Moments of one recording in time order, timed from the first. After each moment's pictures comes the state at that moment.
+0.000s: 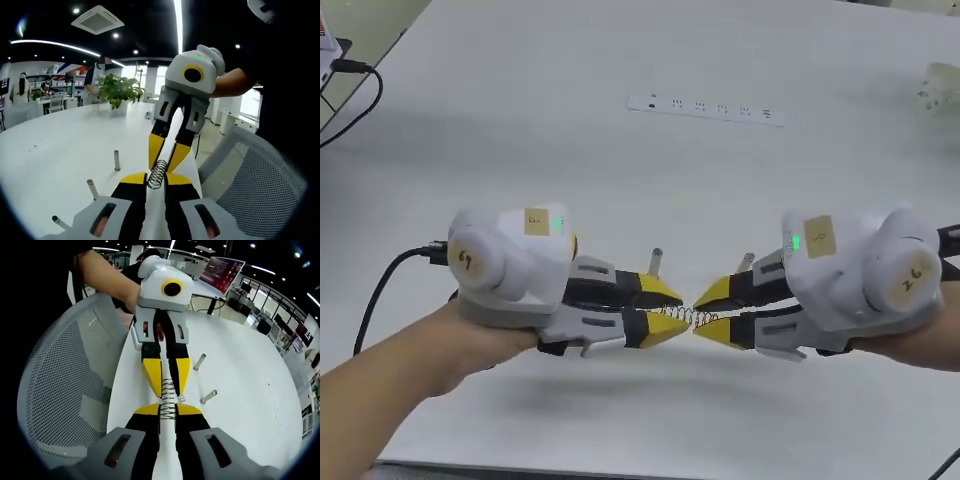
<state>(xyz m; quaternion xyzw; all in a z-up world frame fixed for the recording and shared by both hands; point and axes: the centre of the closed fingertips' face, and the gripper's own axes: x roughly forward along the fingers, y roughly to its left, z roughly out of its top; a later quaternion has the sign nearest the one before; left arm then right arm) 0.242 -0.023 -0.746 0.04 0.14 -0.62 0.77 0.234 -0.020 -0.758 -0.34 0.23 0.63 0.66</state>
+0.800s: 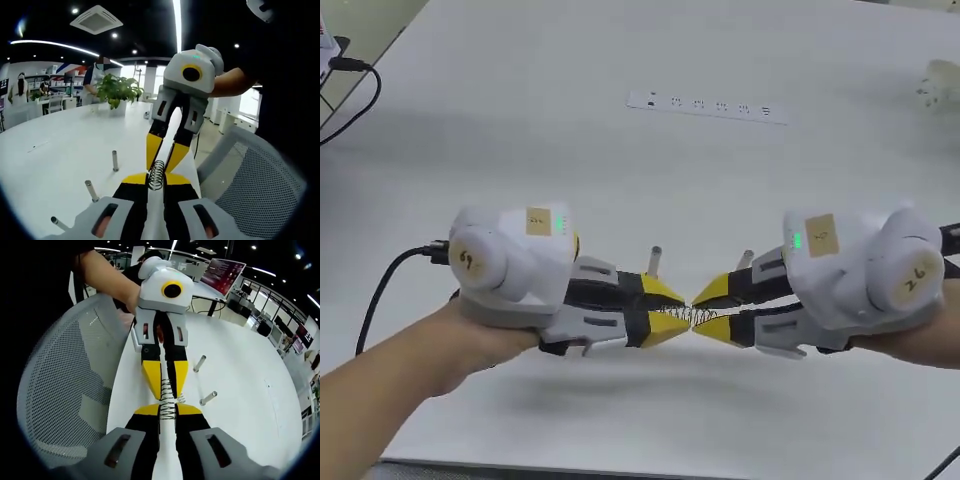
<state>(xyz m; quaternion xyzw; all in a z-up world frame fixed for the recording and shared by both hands) 0.239 -0.025 -0.746 0.05 0.14 -0.62 0.77 0.232 -0.018 -0.757 -0.34 0.23 0.63 0.66</state>
